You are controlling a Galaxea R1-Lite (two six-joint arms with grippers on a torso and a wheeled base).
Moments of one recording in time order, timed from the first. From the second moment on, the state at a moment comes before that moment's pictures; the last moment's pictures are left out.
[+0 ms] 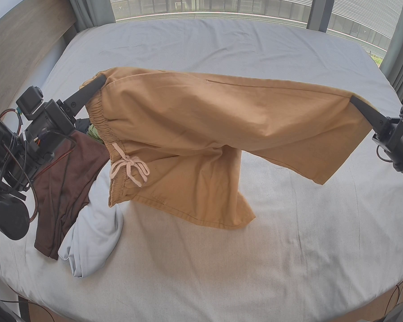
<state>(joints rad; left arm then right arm) -0.17 1.67 -0.66 -1.54 -0.58 -0.63 0.06 1.55 -0.51 -1.54 0.73 0.70</state>
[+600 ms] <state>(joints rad) -0.14 1.67 -0.66 -1.54 -0.58 -0.62 0.01 1.54 -0.53 -1.54 0.74 0.71</state>
